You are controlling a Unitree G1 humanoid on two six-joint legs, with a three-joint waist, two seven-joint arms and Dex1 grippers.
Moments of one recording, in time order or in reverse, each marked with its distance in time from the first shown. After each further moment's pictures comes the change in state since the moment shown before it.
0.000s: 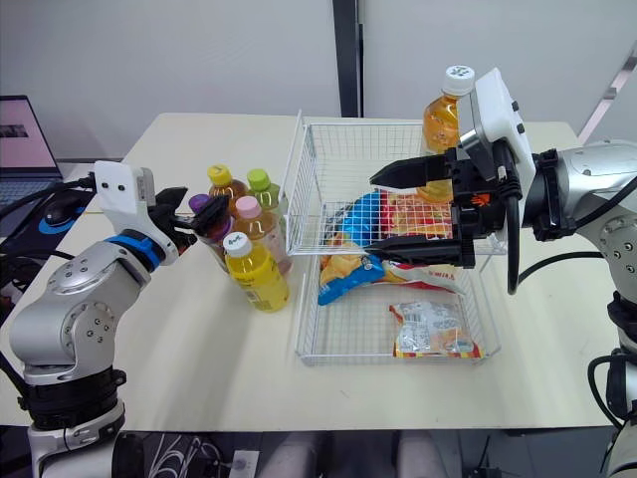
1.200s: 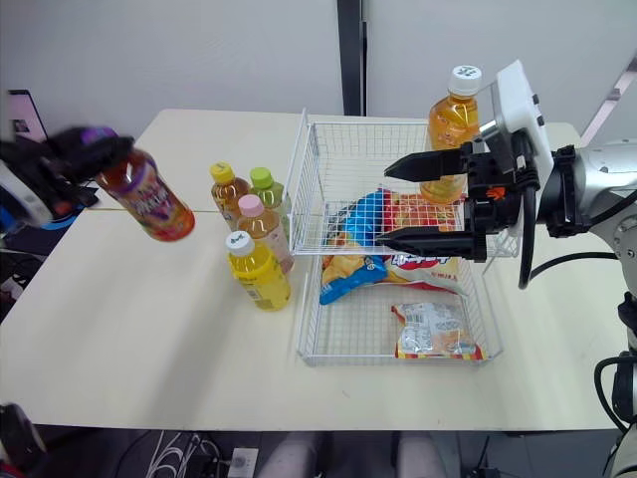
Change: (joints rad) left arm -0.176 0.506 0.259 -0.009 -0.356 0.300 -0.239; right arm 0.021 -0.027 -0.059 0.032 -0.001 0.003 -0.003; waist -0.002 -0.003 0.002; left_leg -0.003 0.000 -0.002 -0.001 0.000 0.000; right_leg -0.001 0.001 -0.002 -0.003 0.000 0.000
